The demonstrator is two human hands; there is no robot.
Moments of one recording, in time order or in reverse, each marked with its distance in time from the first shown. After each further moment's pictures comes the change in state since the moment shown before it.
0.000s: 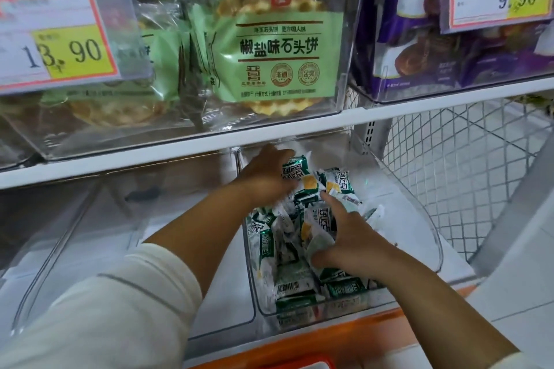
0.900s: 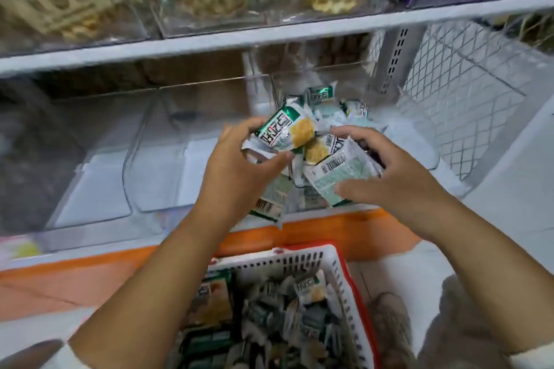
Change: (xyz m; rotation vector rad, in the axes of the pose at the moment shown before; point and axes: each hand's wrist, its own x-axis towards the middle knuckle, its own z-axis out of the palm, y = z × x) left_hand -0.226 0.014 0.011 -0.578 0.535 -0.111; right_hand -0.150 -0.047 0.020 0.373 0.103 -0.307
